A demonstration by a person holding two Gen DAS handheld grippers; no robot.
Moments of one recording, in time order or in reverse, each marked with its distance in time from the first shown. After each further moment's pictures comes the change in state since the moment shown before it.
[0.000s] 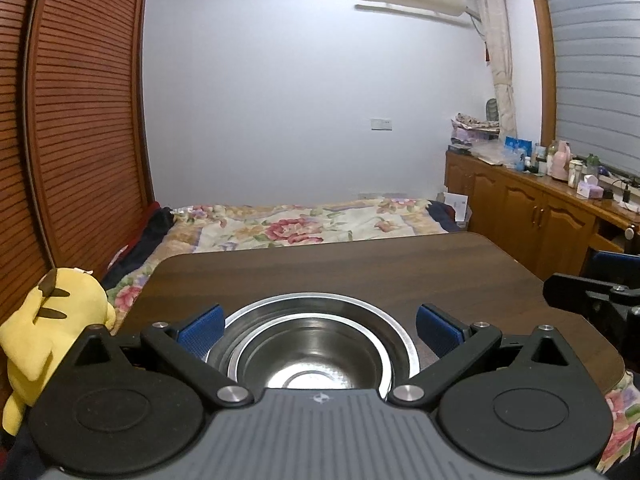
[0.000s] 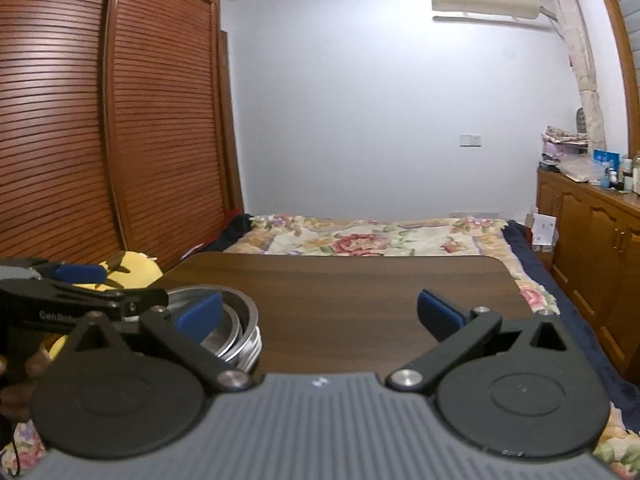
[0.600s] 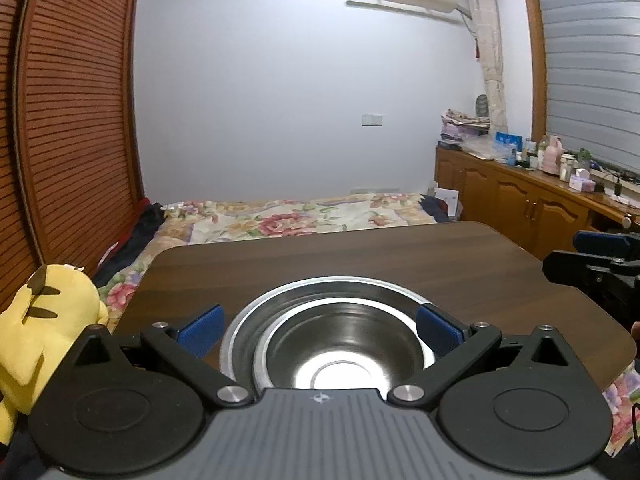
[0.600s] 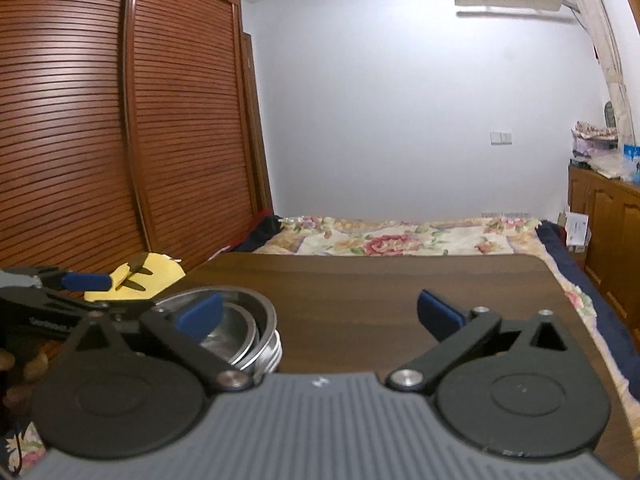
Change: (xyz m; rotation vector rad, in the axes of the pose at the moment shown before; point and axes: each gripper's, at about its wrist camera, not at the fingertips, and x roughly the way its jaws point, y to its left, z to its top) left arm 0.020 0.033 -0.014 0.011 0.005 -0.053; right arm 0.028 -0.002 -0.006 -0.005 -0.009 0.114
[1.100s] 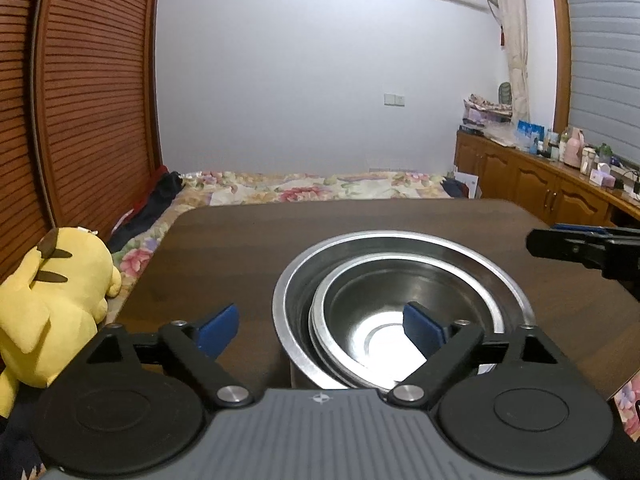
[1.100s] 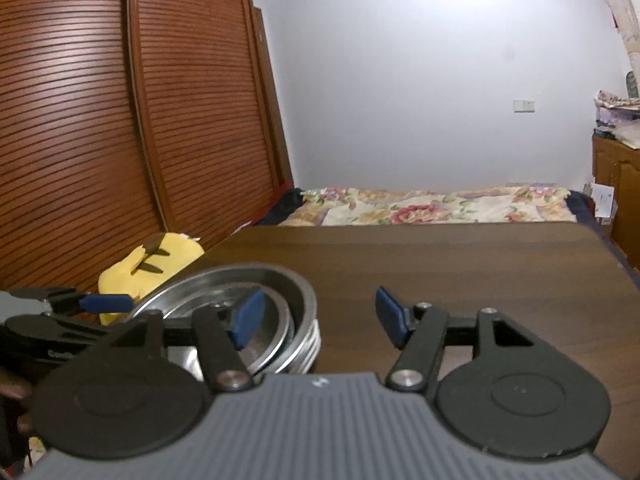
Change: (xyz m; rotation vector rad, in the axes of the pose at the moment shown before) left arm 0.017 0.031 -0.021 -0.051 0.063 0.044; right arm 0.039 0.015 -0.009 0.037 0.085 0.059
